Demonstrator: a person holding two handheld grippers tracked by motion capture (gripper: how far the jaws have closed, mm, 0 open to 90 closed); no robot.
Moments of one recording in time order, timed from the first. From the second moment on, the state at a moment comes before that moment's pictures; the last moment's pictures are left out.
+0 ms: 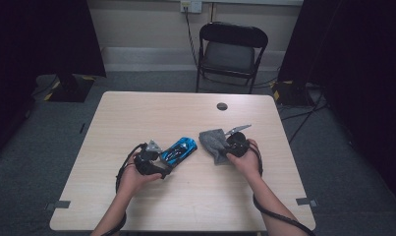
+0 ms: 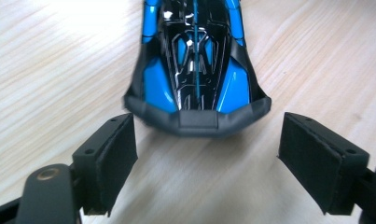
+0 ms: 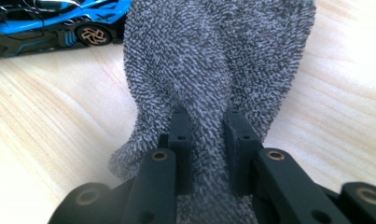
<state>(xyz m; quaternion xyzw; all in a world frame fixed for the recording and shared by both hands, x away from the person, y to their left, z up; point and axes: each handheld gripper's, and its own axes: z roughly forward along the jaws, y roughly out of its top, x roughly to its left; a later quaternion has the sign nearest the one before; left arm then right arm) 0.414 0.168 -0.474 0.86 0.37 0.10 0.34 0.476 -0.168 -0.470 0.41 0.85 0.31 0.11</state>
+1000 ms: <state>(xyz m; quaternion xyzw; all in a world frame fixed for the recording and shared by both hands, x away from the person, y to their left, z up) 0.466 0.121 -0.455 0.86 0.33 0.12 0.37 0.469 -0.176 -0.464 0.41 0.85 0.33 0.11</state>
